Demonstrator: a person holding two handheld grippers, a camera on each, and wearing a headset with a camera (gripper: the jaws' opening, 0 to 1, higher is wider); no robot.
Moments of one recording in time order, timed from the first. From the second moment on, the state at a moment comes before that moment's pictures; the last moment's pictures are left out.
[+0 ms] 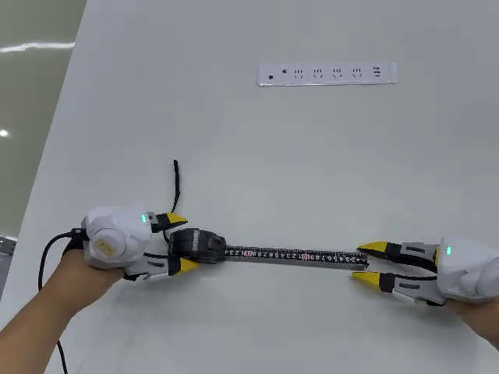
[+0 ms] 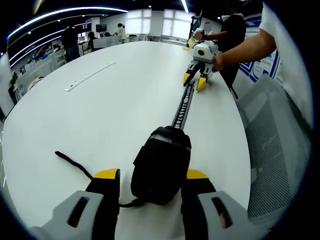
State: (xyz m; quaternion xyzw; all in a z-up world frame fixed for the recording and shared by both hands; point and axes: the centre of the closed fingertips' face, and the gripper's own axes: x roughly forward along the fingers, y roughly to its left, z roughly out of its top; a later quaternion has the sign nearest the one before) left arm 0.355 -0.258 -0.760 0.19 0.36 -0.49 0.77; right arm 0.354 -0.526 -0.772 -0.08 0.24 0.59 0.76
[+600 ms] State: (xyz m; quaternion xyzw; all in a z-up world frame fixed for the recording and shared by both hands) left arm 0.353 -0.254 -0.755 0.18 0.36 -0.48 0.78; right arm 0.358 -0.528 -0.766 -0.07 0.24 0.57 0.78
